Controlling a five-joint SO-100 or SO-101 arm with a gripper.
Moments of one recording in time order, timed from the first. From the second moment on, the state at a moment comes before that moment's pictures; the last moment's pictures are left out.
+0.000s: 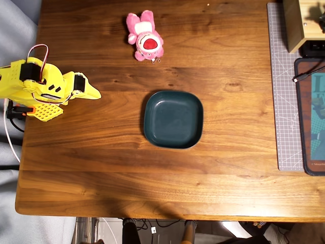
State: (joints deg) arm -2.7 192.1 176.4 71.5 -9.9
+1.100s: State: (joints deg) arm 5.3 182.2 160.3 70.1 -12.0
